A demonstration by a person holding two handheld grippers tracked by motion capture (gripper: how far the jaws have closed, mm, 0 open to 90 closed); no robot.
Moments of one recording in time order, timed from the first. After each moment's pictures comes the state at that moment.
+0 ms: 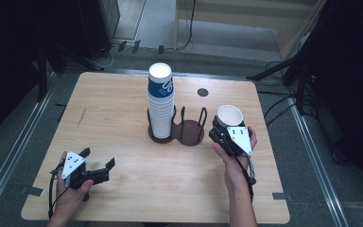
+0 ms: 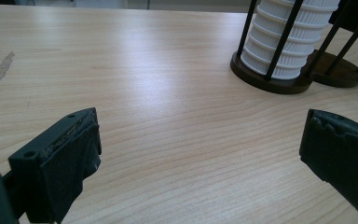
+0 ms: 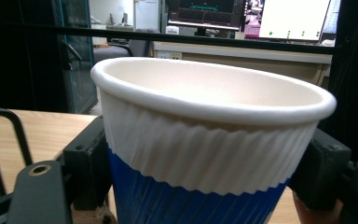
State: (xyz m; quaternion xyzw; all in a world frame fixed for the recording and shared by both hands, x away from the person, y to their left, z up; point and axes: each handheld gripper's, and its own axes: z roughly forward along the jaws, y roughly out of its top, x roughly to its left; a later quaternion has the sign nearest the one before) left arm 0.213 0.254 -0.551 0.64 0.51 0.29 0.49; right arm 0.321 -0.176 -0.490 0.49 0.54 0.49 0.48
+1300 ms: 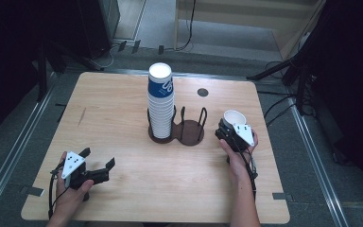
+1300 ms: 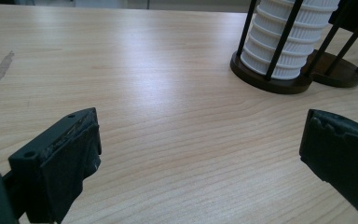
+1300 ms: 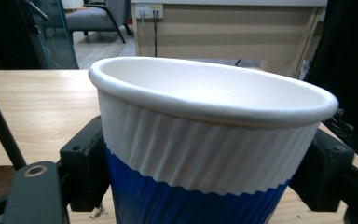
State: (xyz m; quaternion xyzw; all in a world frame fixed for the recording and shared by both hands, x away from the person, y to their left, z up) left arm 0.213 0.255 -0.551 0.64 0.51 0.29 0.49; right arm 0.361 -0.206 -0.540 0.56 0.55 0.44 0.44
